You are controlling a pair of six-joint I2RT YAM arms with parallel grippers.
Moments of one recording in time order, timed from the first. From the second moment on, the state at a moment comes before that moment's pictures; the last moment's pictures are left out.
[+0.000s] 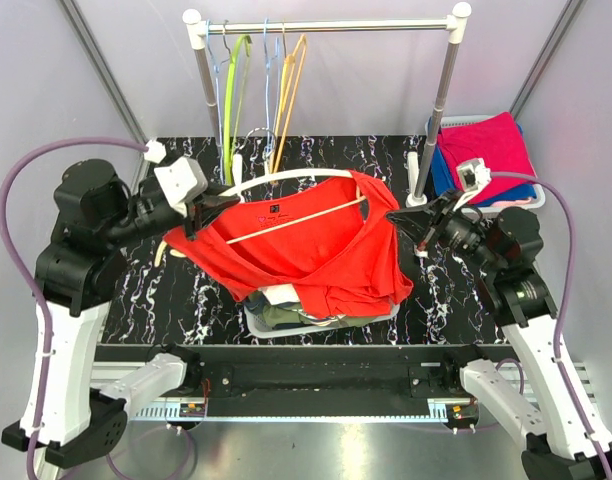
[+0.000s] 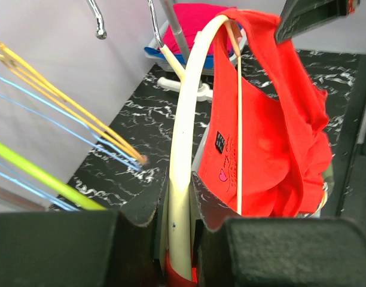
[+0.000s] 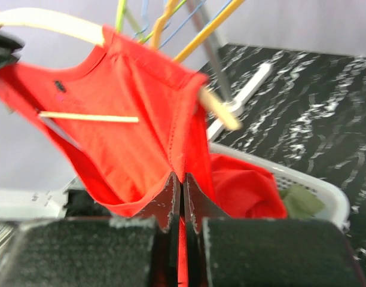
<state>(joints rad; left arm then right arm) -0.31 1.00 1.66 -0.82 0.72 0.37 0.27 0.76 0.96 -0.16 -0.62 0.48</state>
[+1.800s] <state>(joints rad) -0.29 0.94 1.59 -0.90 0.92 0.55 0.27 0.80 1.37 -0.64 -0.78 0.05</state>
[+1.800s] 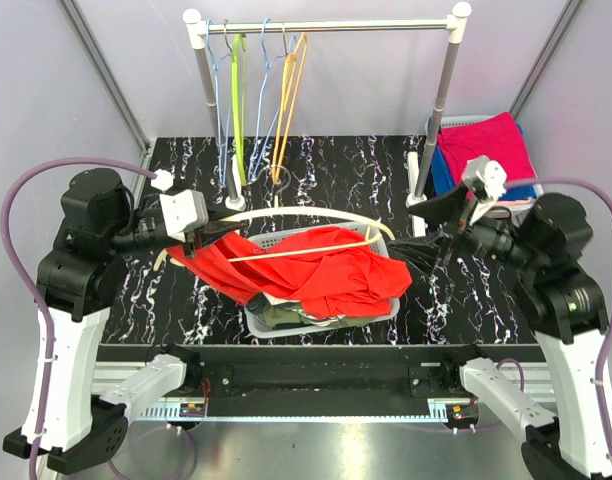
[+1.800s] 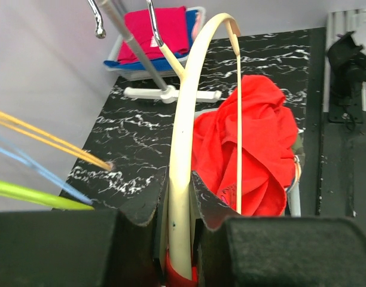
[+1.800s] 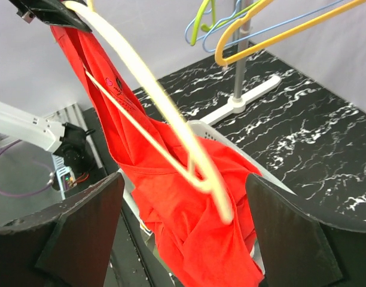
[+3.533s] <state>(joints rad) -0.29 0.97 1.61 -0.80 1.08 0.43 0.28 0.66 1.23 -0.60 -0.82 0.03</state>
